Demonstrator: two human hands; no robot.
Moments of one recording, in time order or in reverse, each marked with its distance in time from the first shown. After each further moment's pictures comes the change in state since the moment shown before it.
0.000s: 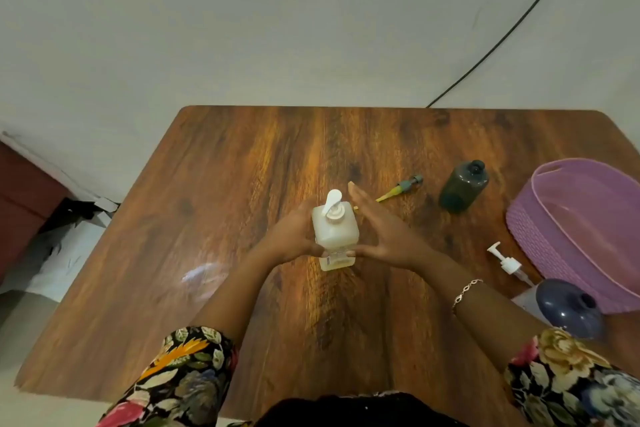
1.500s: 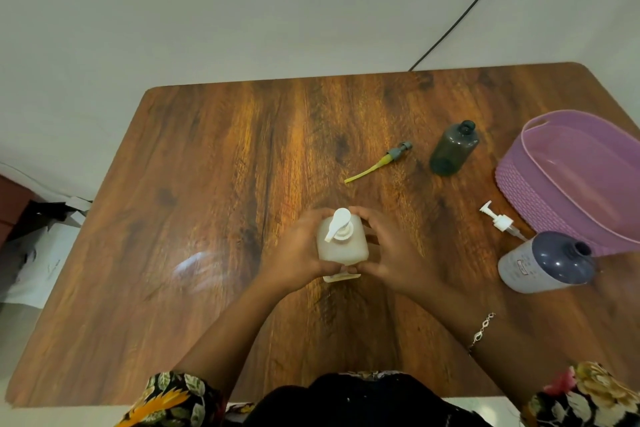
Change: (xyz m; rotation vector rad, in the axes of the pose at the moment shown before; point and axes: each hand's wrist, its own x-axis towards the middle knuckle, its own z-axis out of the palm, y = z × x) left_hand -0.033 -0.009 0.040 -0.165 0.087 0.185; right_hand -0.049 -0.019 0.053 0.231 0.257 0.185
